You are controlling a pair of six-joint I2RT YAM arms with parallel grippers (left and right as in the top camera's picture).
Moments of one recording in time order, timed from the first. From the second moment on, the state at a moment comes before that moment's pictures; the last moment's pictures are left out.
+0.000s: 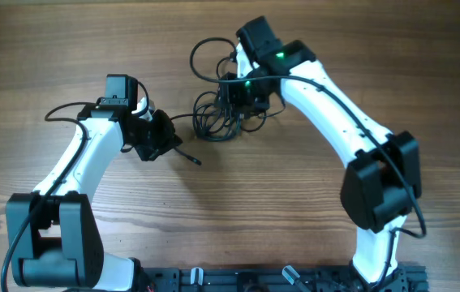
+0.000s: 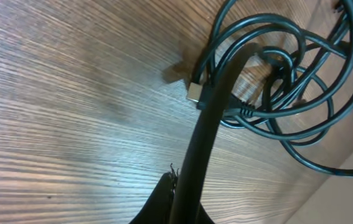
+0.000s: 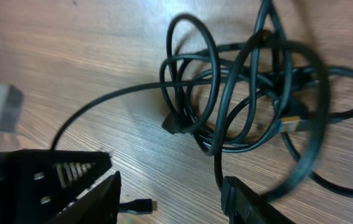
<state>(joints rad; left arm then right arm) -0.04 1.64 1.03 -0.74 0.50 -0.67 0.52 2.06 1.78 -0.95 -0.43 0.51</state>
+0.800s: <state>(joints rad) -0.04 1.64 1.03 -0.78 0.49 -0.66 0.59 2.25 1.78 -0.80 -0.33 0.62</state>
